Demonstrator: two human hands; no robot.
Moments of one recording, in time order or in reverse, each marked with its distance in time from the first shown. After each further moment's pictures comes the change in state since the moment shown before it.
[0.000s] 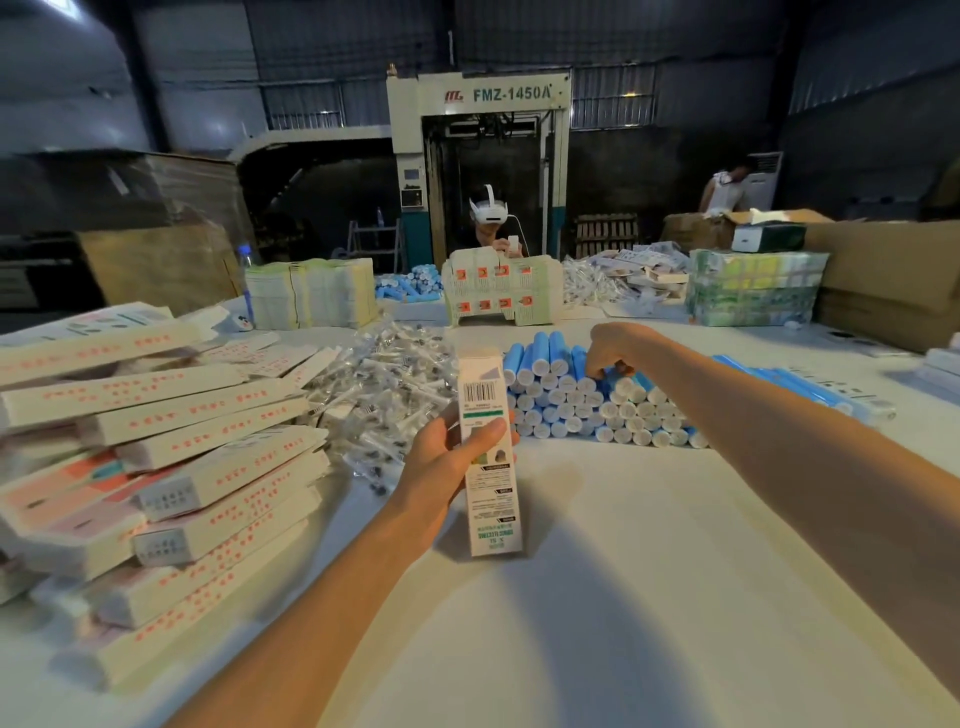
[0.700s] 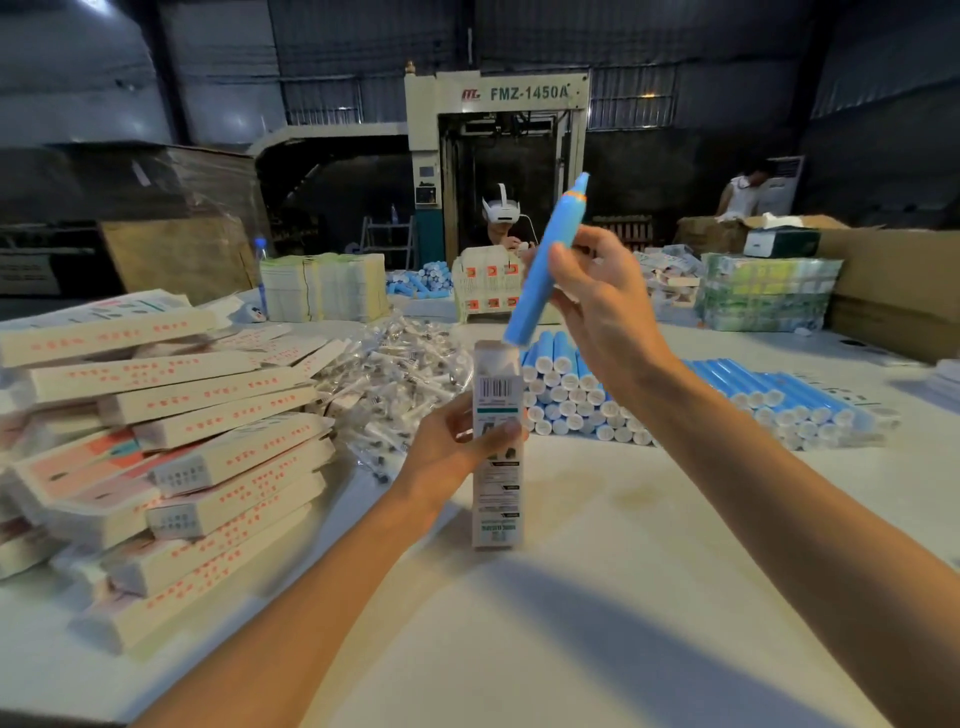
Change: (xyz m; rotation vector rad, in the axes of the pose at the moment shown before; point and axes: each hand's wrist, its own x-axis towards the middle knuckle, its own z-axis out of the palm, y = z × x) left_hand -0.004 0.009 0.008 0.205 0.044 0.079; right_hand -0.134 -0.035 -0.001 1.659 0.364 -0.873
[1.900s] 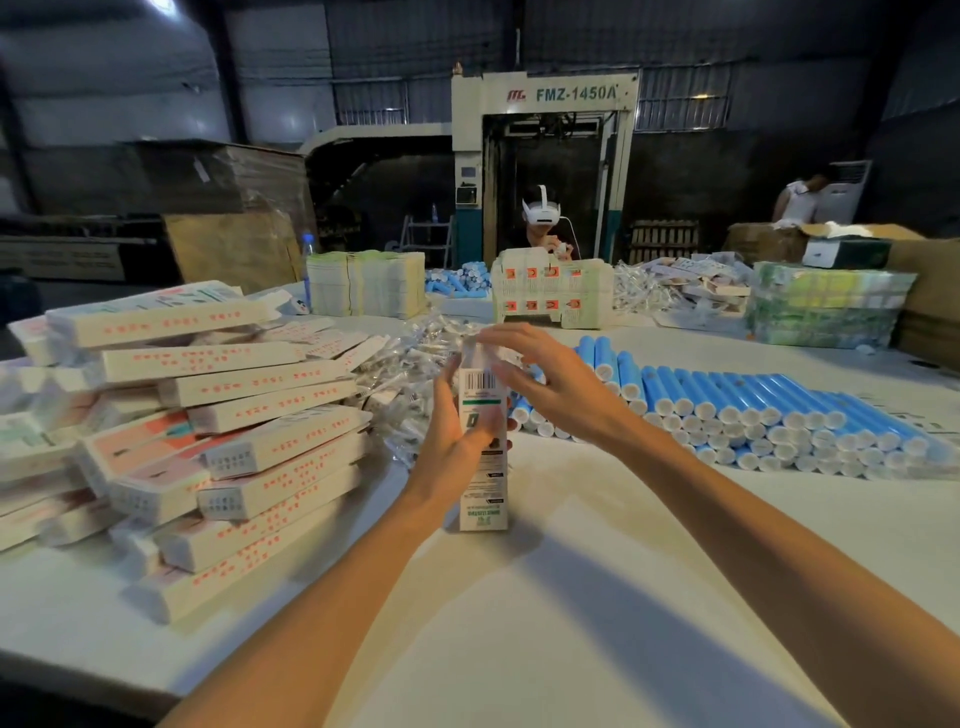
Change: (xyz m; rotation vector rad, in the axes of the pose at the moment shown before) left_hand 0.001 -0.005 -0.024 0.049 0.165 0.133; right_hand -0.007 0.085 0.016 -0.833 -0.480 -0.217
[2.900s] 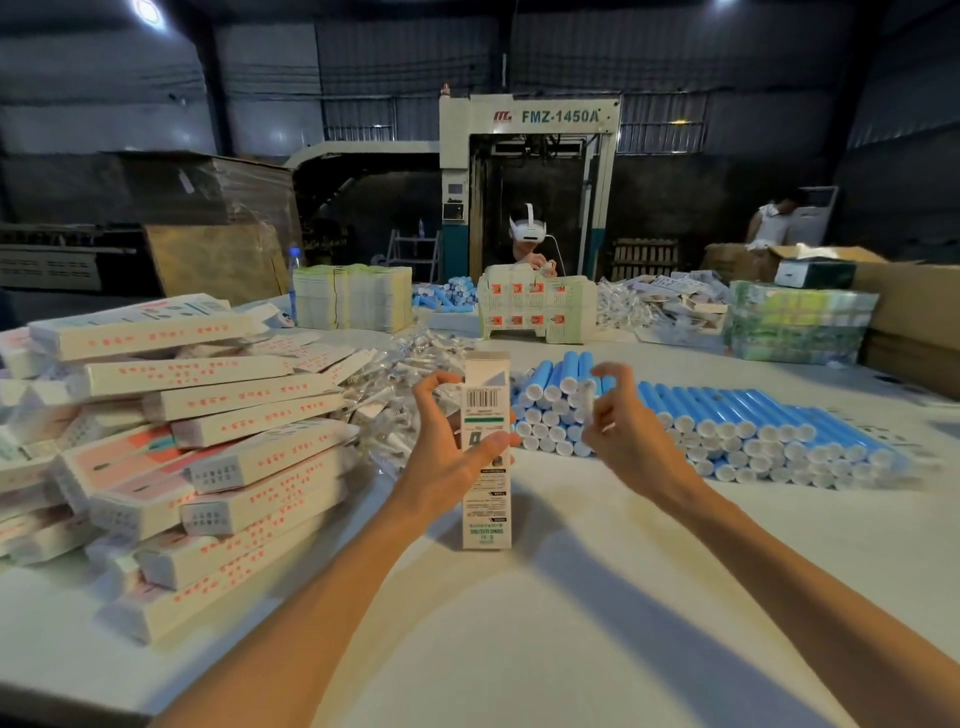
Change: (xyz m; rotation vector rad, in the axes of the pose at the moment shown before) left_hand 0.001 0.012 0.001 0.029 -0.136 0.089; right_hand -0.076 0.015 -0.035 -0.035 0.127 0.452
